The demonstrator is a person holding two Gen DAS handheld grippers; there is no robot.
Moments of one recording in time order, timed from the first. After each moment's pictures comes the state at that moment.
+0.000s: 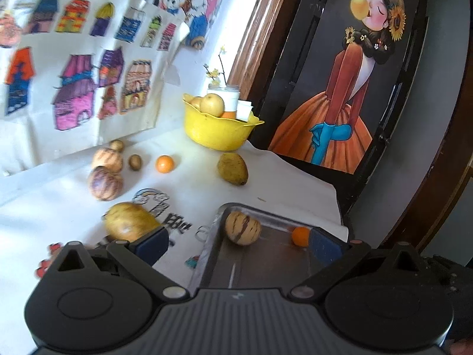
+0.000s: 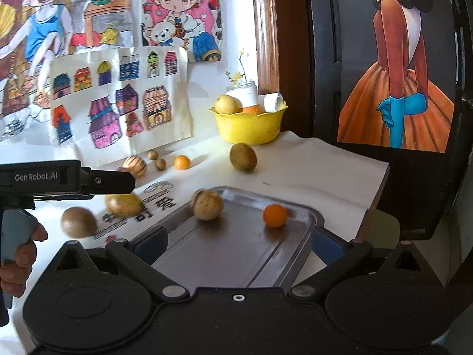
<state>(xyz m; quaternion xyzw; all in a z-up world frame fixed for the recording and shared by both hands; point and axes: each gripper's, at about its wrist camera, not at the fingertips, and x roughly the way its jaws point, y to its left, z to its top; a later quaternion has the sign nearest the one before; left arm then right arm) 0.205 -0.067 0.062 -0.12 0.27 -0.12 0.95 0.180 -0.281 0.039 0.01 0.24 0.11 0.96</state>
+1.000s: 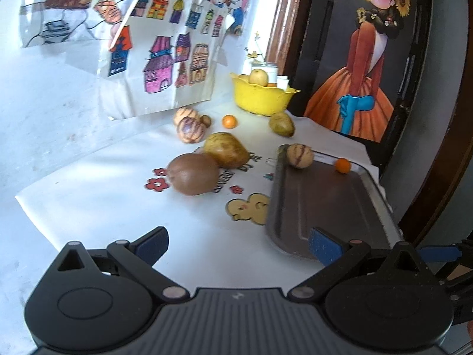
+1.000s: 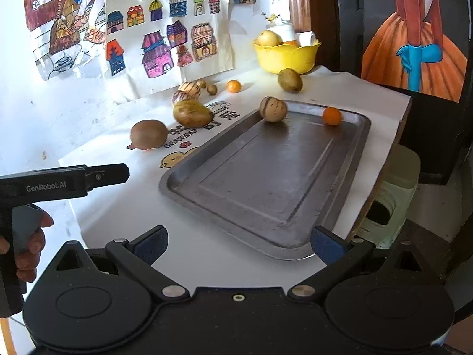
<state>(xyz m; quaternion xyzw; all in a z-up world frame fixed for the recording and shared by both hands) 0.089 0.005 0.028 -0.07 0.30 -0.07 0.95 0.082 -0.211 0.008 0.02 0.35 0.14 0.93</state>
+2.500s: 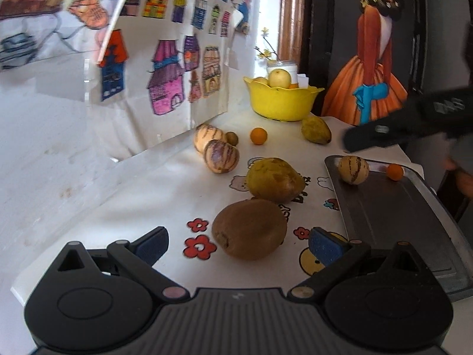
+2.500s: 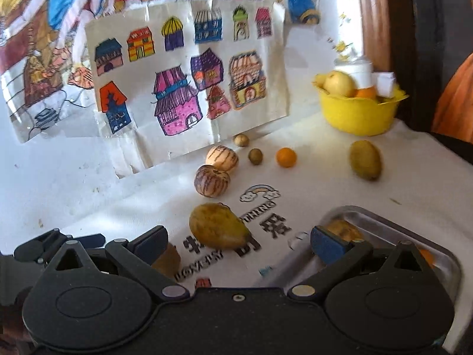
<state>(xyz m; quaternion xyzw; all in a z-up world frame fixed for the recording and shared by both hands) 0.188 0.044 0.016 0.00 0.29 -0.08 0.95 0.298 -0.147 0.049 0.00 0.33 0.25 0.91</state>
